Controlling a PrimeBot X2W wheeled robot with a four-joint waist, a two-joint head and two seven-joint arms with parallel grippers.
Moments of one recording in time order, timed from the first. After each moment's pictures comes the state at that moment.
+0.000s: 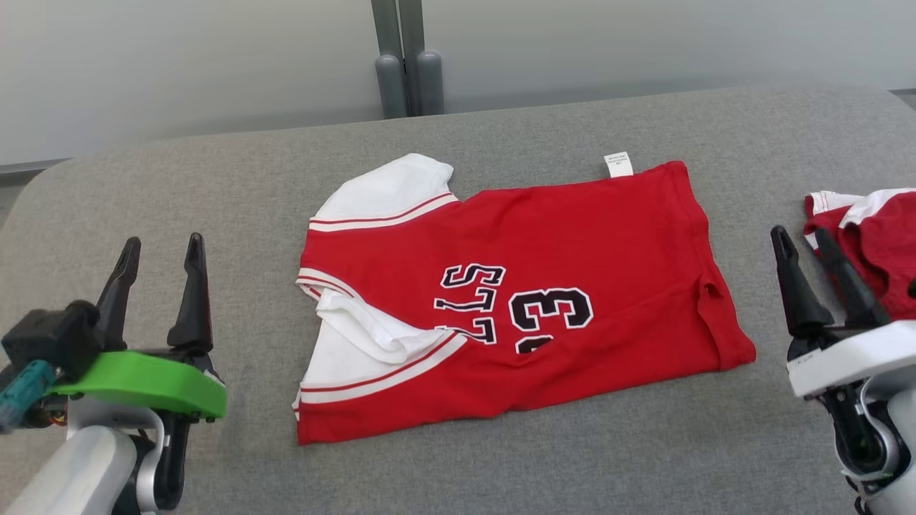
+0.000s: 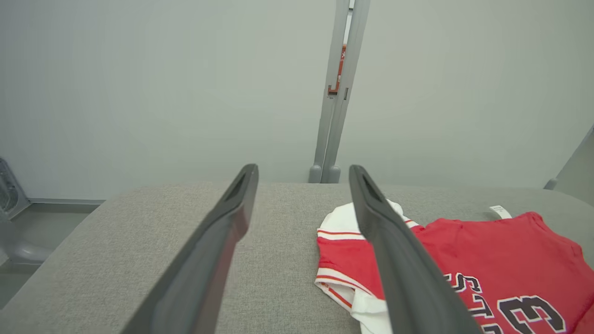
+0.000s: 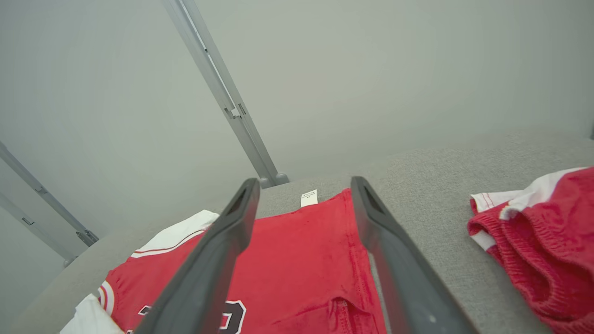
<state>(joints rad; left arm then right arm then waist) -0.31 0.63 -0.55 0.03 -0.90 0.29 -0.26 -0.23 -0.47 0.23 0.23 0.85 0.13 -0.26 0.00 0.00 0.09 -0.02</state>
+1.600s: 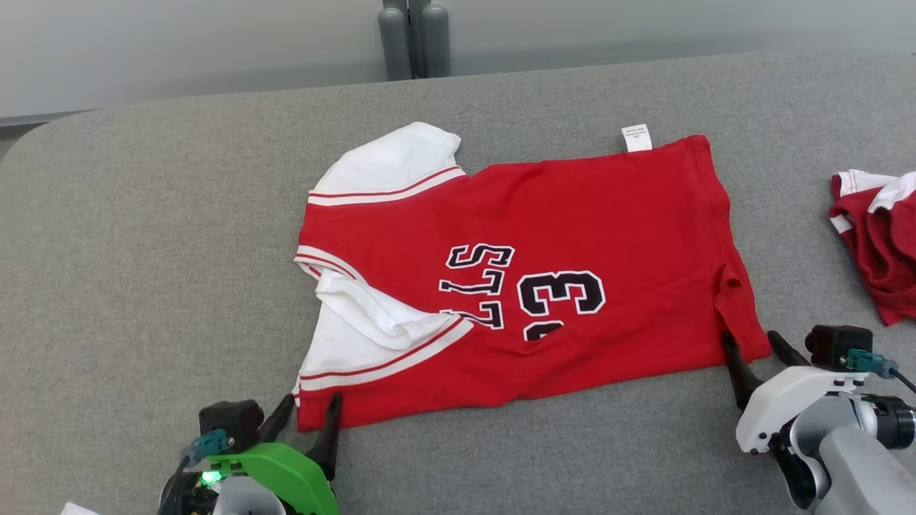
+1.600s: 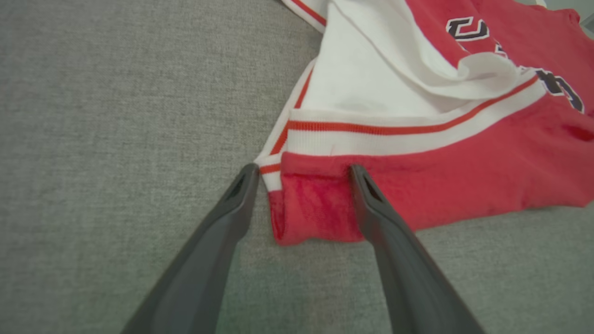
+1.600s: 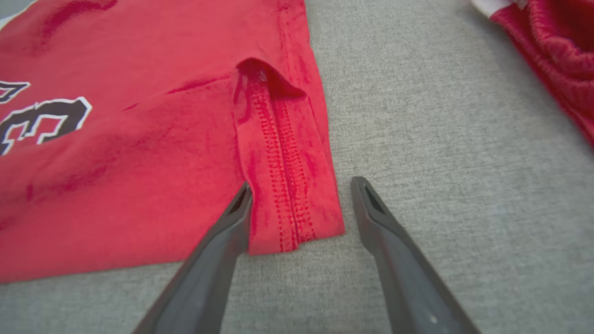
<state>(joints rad) -0.14 0.23 -0.45 0.43 -0.64 0.02 -0.06 -0.29 -0.27 0.14 0.69 0.43 0.13 -0.11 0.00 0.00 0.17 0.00</state>
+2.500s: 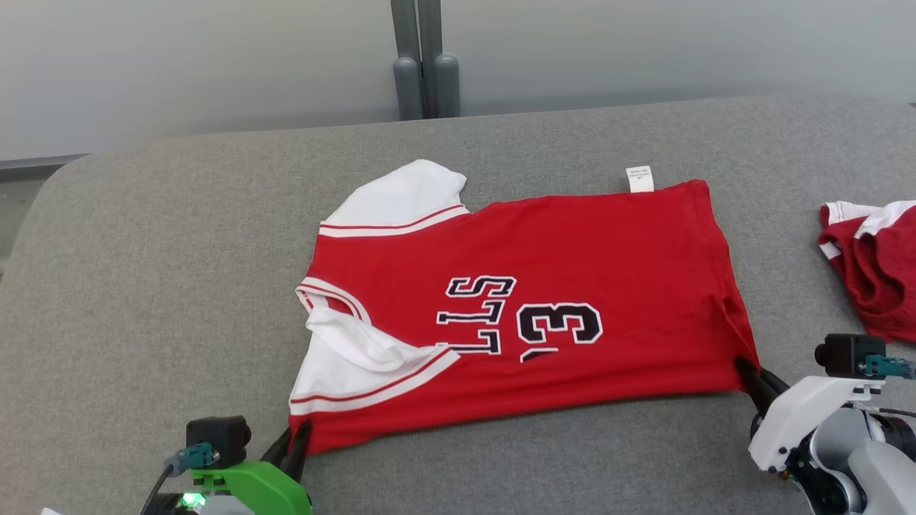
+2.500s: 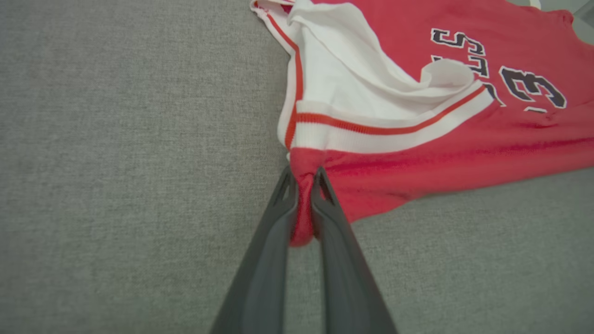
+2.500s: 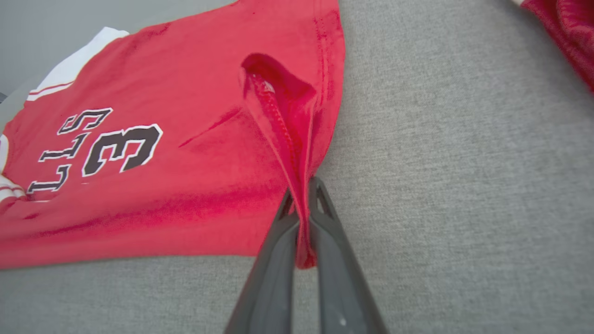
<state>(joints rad) -0.07 0.31 -0.45 0.30 -0.67 0.06 0.07 -0.22 -0.36 0.25 0.53 0.70 0.13 0.04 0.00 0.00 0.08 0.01</state>
